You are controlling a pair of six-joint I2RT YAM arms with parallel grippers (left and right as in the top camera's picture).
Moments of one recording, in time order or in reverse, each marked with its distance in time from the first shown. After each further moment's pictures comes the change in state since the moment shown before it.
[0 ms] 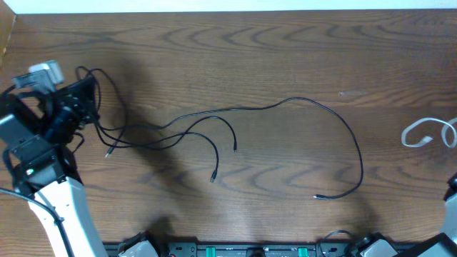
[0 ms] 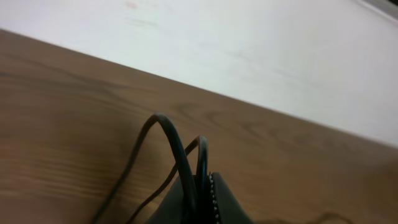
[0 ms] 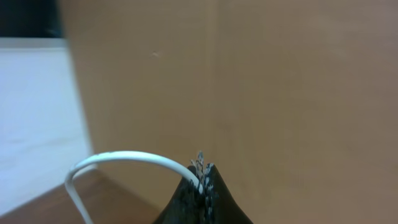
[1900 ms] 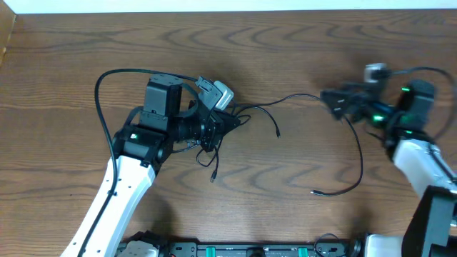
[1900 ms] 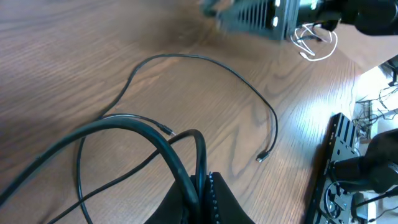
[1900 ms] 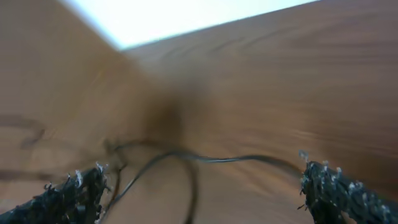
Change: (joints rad) left arm -0.849 0.112 0.000 -0.209 0.037 0.240; right arm 0.724 0.287 0.064 -0.487 -1.125 0.153
